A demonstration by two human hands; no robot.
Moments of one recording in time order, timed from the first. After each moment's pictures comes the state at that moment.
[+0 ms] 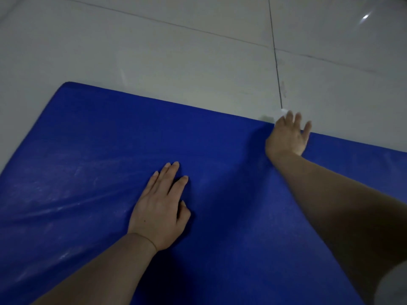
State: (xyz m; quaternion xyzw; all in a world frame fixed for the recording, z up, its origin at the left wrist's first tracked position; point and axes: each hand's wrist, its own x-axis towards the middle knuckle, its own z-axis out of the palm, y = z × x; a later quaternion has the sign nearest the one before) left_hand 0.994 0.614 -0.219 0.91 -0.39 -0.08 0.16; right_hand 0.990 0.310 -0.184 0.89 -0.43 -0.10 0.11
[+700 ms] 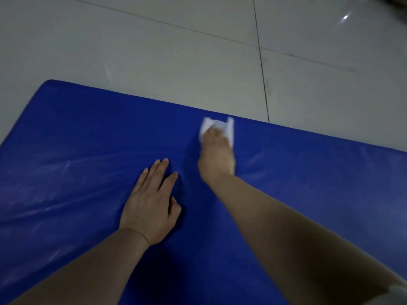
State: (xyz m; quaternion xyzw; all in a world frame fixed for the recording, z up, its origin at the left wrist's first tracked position) left_hand 0.995 0.611 -0.217 0.91 -0.38 -0.09 0.14; right_hand 0.998 0.434 -0.194 0.97 -0.24 -0.02 0.04
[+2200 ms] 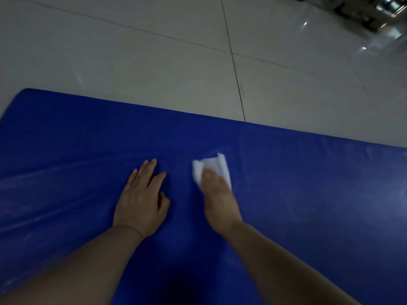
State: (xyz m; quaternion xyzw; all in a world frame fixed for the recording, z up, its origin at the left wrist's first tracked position) left_hand 1.001 0.614 -0.223 0.89 -0.39 -0.08 0.22; right_hand 0.886 0.453 -0.195 0.95 -0.23 -0.05 -0.20
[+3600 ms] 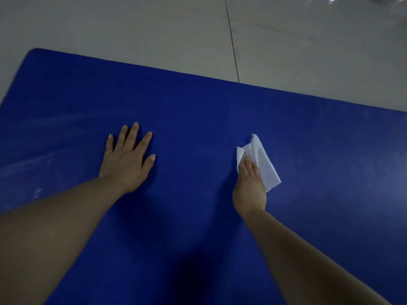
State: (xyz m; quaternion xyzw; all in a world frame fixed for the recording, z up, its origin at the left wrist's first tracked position) left_hand 0.982 0.654 -0.208 0.91 -0.37 -0.15 0.05; right_hand 0.769 0.467 -0.186 0.88 -0.44 -0.08 -0.13
